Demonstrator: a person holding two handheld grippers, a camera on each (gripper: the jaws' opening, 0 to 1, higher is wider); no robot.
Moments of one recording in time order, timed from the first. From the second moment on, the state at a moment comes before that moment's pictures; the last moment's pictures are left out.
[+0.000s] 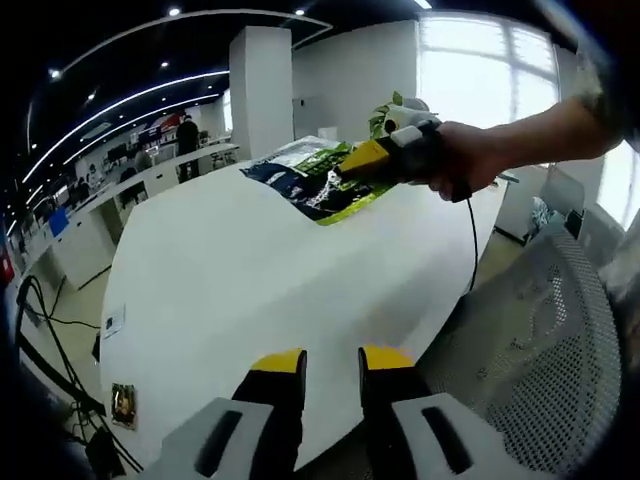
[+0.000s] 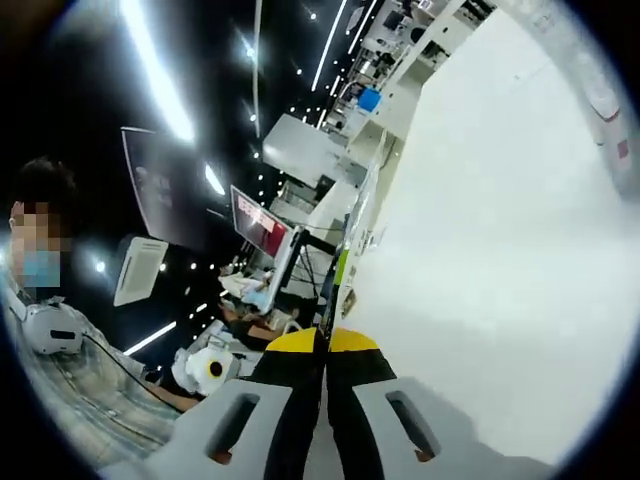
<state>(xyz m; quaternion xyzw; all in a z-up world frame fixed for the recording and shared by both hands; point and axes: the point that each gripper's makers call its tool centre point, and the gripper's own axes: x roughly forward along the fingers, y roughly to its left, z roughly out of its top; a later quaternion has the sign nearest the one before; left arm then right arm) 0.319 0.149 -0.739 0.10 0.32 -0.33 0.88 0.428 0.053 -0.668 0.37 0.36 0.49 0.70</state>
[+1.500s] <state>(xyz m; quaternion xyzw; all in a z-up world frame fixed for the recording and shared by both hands) 0.302 0.166 -0.775 0.16 0.41 -0.31 0.84 0.523 0.021 -0.760 0.36 0.44 0.33 0.76</state>
